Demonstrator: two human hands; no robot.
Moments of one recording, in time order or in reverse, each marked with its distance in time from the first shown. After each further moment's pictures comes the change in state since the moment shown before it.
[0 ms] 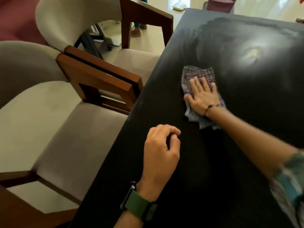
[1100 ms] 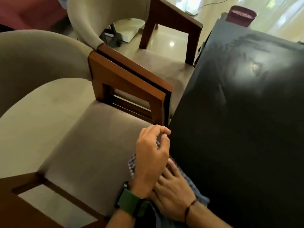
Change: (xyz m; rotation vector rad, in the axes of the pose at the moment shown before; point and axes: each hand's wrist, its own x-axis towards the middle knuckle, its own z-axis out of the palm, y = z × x) left_hand 0.047 -0.091 -0.119 -0.119 0.081 -0.087; right_hand -0.177 -0.234 0.038 -0.042 -0.130 -0.649
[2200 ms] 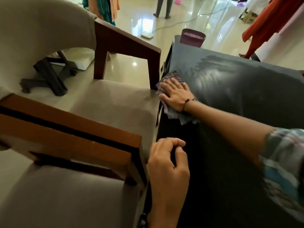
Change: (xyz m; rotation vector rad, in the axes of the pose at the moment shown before) left_hand 0.159 0.003 0.127 -0.217 -0.063 0.083; right_hand 0.232 0.398 -0.101 -0.038 0.174 0.599
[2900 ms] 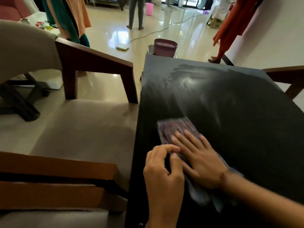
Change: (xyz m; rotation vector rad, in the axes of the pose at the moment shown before) left_hand 0.030 0.001 0.052 -0.078 -0.098 0.019; right_hand -0.195 0.037 0.011 -0.054 0.036 -0.044
